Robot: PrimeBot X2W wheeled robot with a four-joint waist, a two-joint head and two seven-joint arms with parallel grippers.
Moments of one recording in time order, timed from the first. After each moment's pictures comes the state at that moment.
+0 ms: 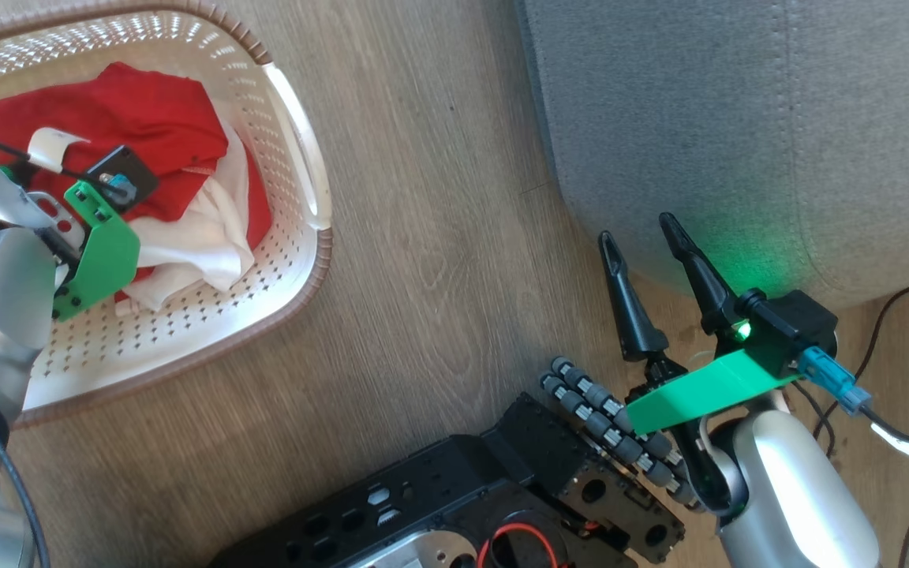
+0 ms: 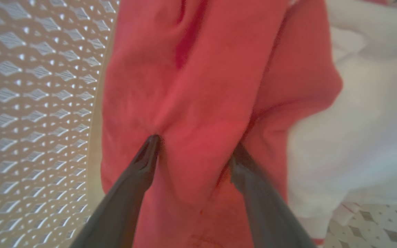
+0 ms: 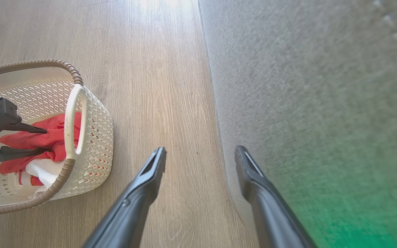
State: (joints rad) left arm -1.07 0.35 -0.72 1.28 0.26 -0.12 -0.16; right arm -0.23 -0.04 0.21 0.18 0.25 0.13 -0.25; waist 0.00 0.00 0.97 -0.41
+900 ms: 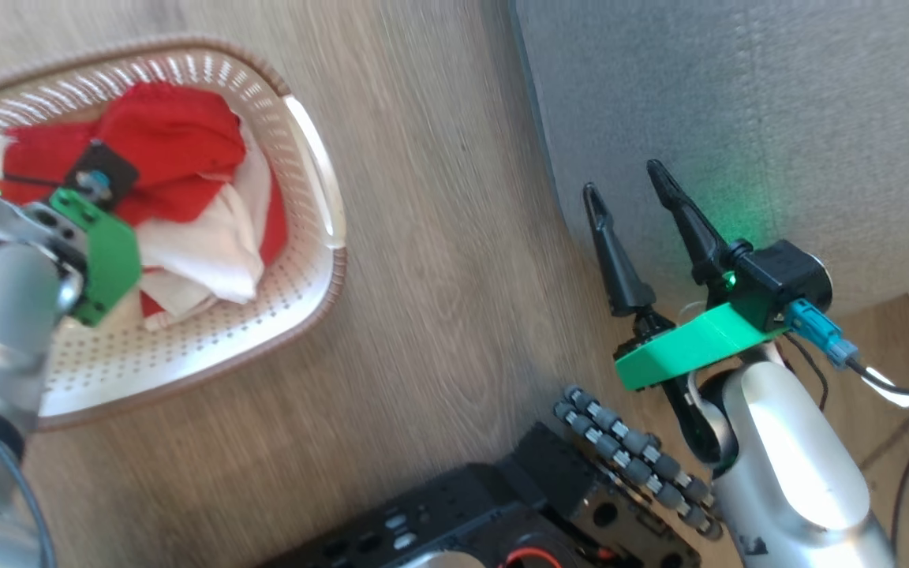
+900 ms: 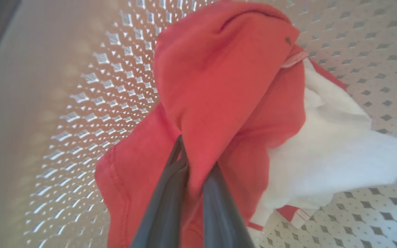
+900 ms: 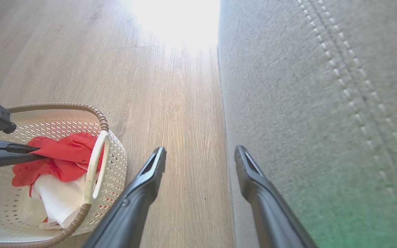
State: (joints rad) left arm -1.04 0.34 -0.71 1.30 0.00 -0.11 -0.23; right arm -0.35 -0.04 0.23 0.22 0.22 0.13 -0.25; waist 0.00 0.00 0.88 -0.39
